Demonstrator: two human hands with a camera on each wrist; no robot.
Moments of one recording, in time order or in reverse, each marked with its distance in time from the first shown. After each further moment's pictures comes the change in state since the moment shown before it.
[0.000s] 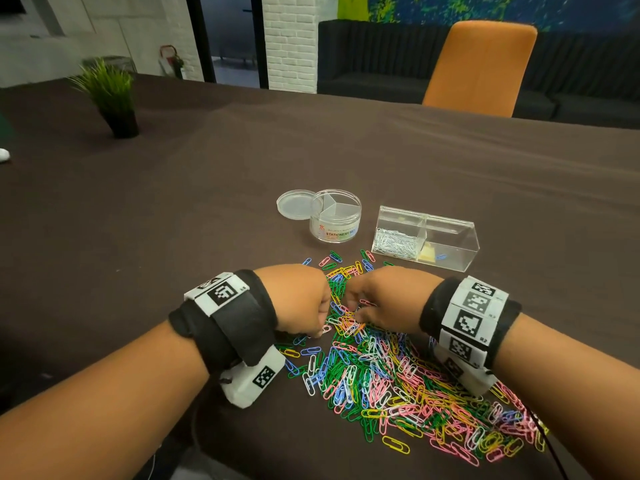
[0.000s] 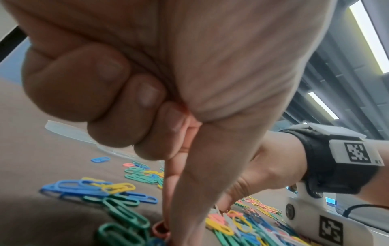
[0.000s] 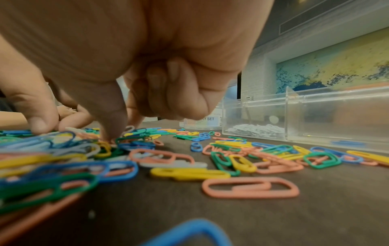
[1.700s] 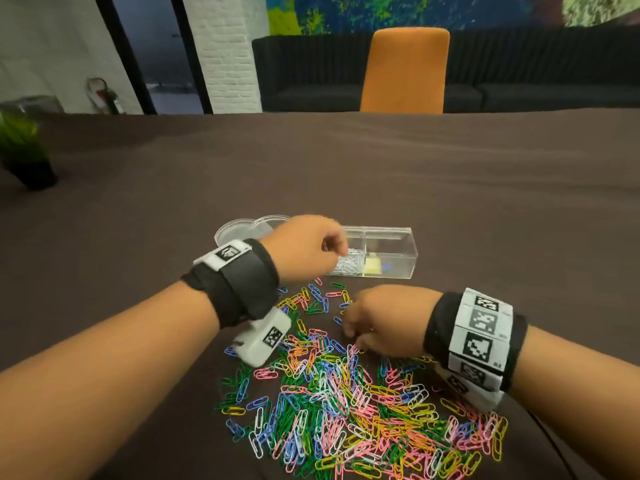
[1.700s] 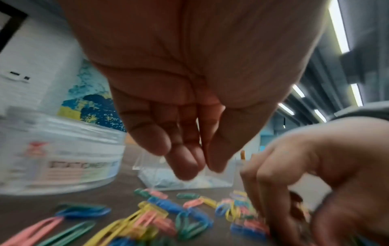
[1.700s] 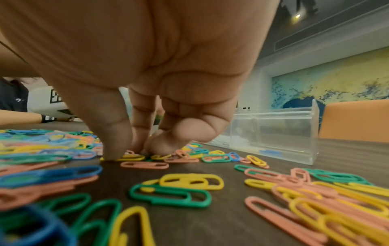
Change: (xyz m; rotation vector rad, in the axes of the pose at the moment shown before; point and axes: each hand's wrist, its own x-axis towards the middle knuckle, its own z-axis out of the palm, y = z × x) left_hand 0.104 0.031 -0.059 -0.322 0.390 0.244; right_hand -0.047 0.044 -0.014 0.011 -0.091 0.106
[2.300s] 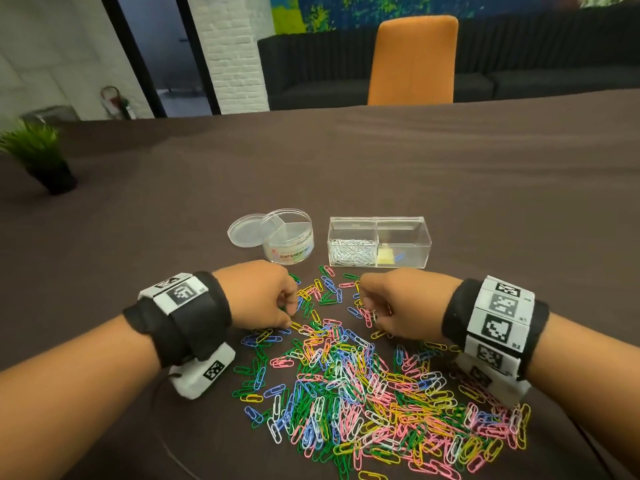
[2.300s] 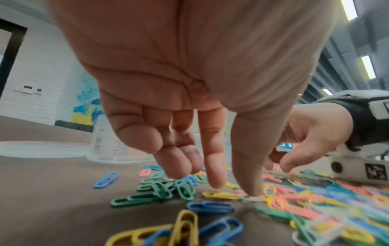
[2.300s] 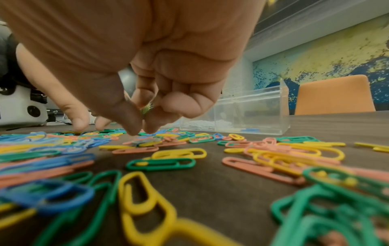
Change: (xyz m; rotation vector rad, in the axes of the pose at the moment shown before) left_hand -0.069 -0.052 -0.002 0.384 -0.388 -0.117; right_hand -0.006 0.003 0.004 0.078 0.170 0.060
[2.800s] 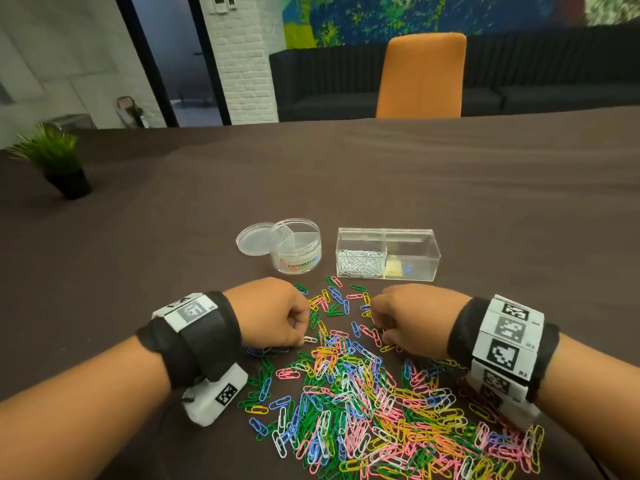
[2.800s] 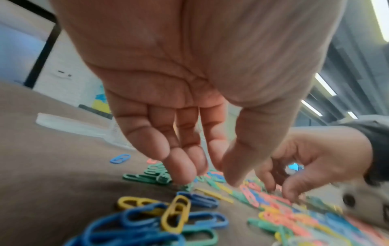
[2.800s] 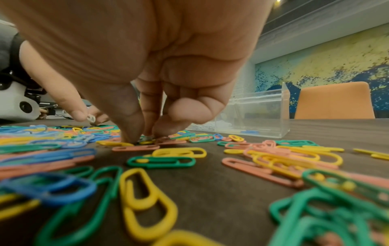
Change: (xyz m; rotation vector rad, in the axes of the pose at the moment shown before) left_hand -0.004 0.003 0.013 -0.153 0.037 0.047; right_hand 0.008 -0.001 0.005 -0.141 -0.095 0.060
